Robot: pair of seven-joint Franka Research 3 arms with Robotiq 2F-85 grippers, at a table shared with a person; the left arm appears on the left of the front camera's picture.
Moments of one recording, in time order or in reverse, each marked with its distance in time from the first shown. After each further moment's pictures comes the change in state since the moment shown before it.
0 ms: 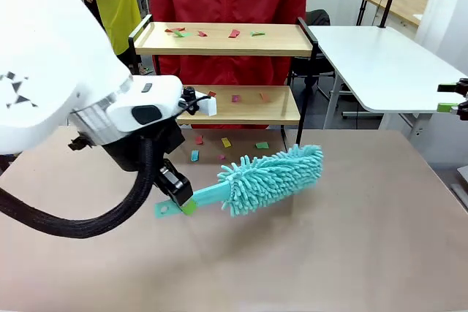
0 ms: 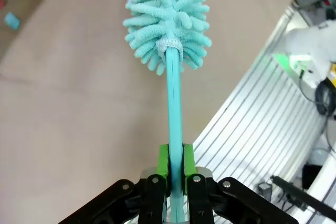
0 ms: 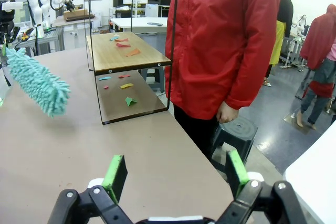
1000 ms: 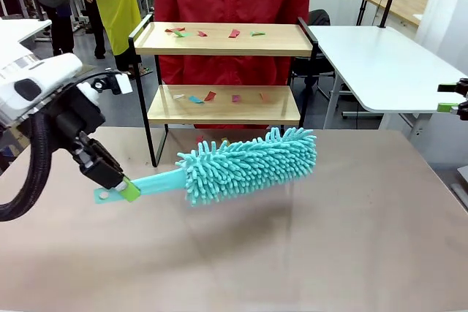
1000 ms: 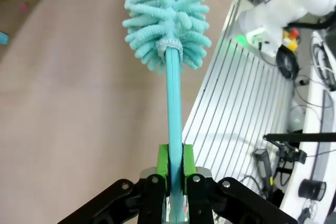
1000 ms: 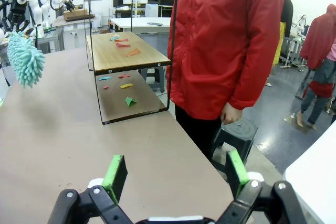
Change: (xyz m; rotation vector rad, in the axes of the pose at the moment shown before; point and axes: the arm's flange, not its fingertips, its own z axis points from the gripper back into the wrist) left arm -0.061 0.095 0.045 -0.269 -0.107 -0.178; right arm 0.000 0.000 0.000 0.000 0.000 0.000
